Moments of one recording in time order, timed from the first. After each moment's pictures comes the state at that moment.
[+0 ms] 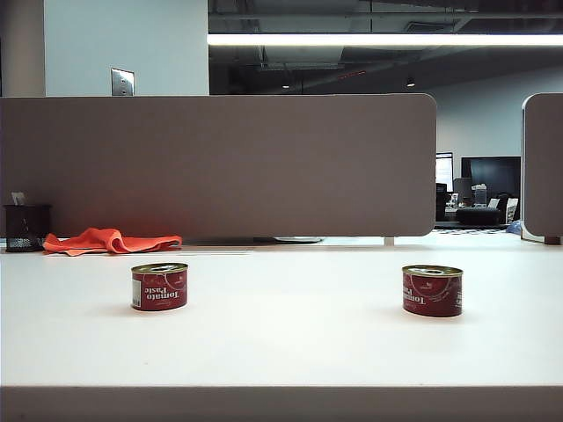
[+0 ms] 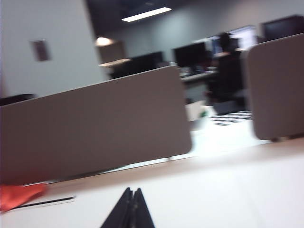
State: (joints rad) left arm -0.02 0.10 0.48 -0.06 0.02 -0.06; right arm 0.02 0.09 0.38 -0.04 0.05 0.22
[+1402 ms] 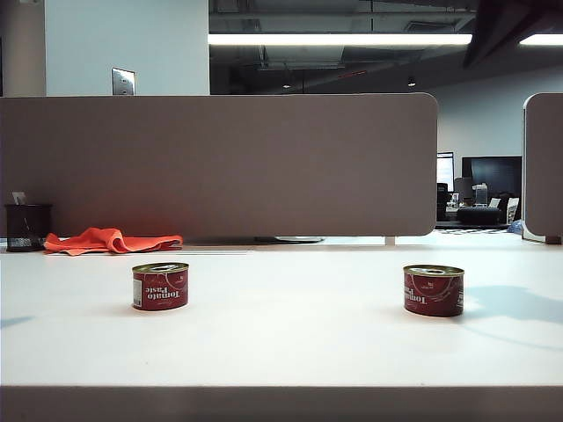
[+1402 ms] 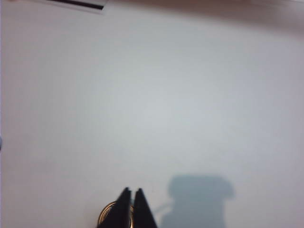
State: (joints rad) left arm -0.19 0.79 0.94 -0.61 0.34 0.03; right arm 0.24 1.21 1.16 -0.58 -0.05 0.00
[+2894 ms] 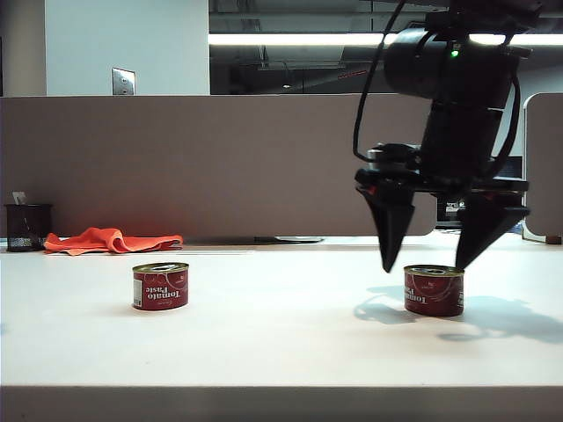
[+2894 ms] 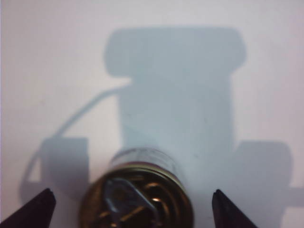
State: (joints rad) left arm -0.30 0.80 1.10 -0.84 0.15 0.21; right arm 0.41 1.70 1.16 -0.65 0.07 0.15
